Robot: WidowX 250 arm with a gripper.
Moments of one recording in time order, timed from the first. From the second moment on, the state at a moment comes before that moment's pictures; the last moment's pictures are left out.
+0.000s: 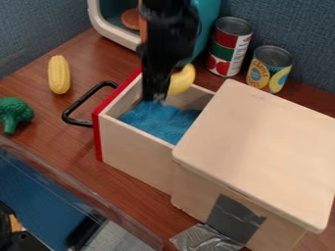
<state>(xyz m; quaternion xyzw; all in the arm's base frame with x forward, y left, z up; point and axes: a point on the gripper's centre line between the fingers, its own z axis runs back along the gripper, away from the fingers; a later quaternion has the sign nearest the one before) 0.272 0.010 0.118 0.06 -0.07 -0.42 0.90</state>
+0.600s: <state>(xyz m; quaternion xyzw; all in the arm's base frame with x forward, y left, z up) 0.286 0.103 0.113 0.09 0.00 -0.16 0.98</state>
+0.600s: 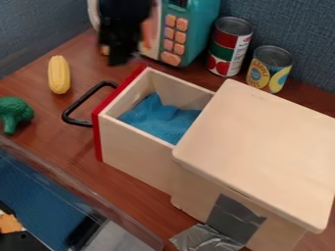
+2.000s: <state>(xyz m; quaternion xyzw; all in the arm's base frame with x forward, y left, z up) 0.340 0.169 0.024 0.10 0.05 -0.06 0.99</state>
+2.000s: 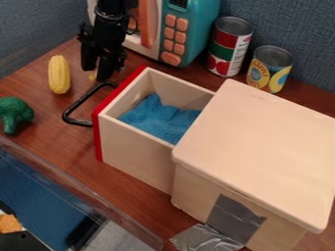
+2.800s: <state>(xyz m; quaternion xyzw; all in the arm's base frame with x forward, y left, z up) 0.309 0.159 0.115 0.15 0.01 -0.05 0.99</state>
